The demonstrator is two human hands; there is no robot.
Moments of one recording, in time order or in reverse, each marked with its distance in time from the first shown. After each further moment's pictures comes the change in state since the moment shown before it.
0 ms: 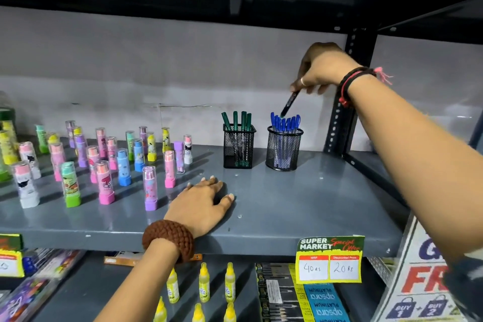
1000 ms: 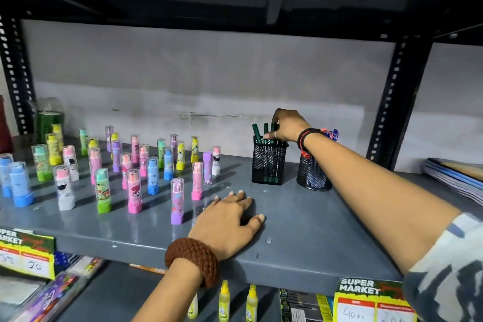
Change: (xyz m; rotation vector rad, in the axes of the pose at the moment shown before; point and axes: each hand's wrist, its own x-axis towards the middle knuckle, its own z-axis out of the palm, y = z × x) left_hand 0.004 -0.003 0.002 0.014 0.025 0.015; right_hand 0.072 -0.052 0.151 0.078 -0.085 -0.192
